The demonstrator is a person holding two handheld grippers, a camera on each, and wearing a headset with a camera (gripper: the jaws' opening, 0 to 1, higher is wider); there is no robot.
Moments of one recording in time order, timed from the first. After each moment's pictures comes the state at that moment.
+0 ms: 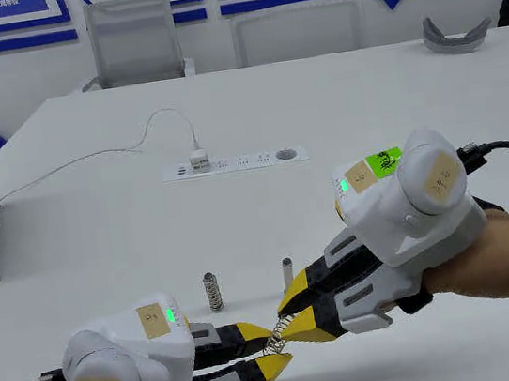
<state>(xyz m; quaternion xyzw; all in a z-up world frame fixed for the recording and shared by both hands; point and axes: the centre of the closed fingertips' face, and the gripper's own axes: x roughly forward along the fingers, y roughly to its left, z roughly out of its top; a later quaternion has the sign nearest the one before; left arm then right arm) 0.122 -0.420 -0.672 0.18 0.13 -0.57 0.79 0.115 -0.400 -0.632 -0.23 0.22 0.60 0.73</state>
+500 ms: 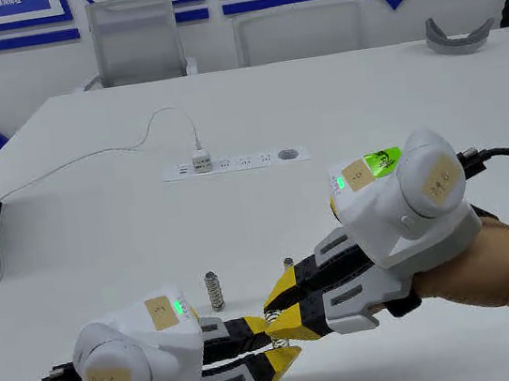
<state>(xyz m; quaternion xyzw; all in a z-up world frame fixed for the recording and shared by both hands) 0.125 -0.426 -0.669 0.16 0.13 -0.57 0.80 0.118 -0.391 -0.627 -0.21 0.21 0.60 0.74</state>
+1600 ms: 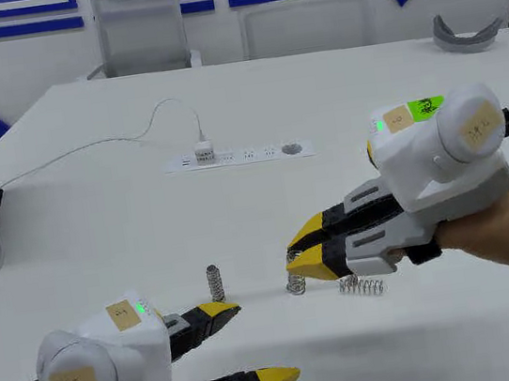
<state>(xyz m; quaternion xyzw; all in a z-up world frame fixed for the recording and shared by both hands) 0.134 -0.395 -0.673 0.08 0.16 -0.51 0.84 0.163 -0.426 -0.601 -0.20 0.19 0.54 0.80</state>
